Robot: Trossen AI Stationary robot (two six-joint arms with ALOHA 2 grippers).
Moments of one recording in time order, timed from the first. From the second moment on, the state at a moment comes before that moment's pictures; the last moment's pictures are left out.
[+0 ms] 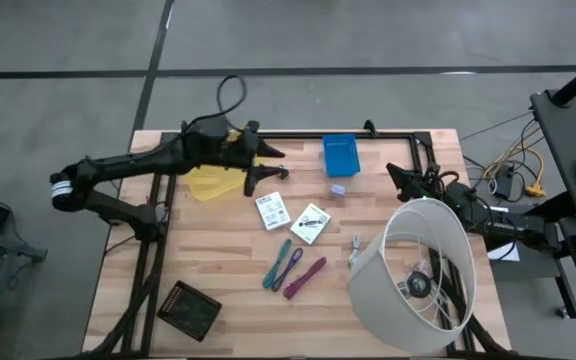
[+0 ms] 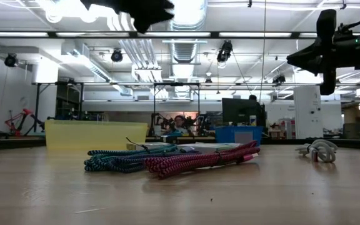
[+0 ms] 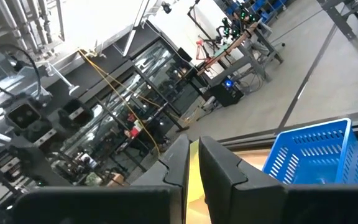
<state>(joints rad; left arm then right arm) 0.34 1.27 1.12 -0.07 0.31 0.08 -0.22 0.08 0.01 0.24 0.47 0.72</state>
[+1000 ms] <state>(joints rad) 0.47 1.69 1.38 -0.34 0.04 0.59 -0.22 0.25 0.01 0.24 0.47 0.69</state>
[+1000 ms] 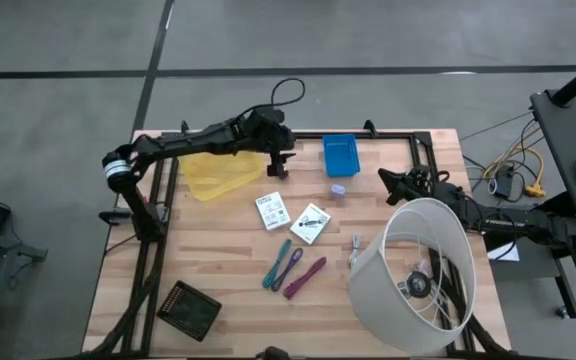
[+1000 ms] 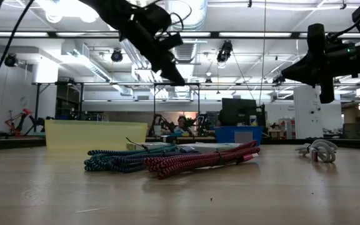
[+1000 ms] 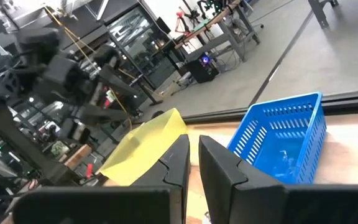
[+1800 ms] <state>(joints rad) 0.49 2.05 1.70 -0.82 0.04 0.89 -0.22 0.26 0.01 0.24 0.47 0.70</state>
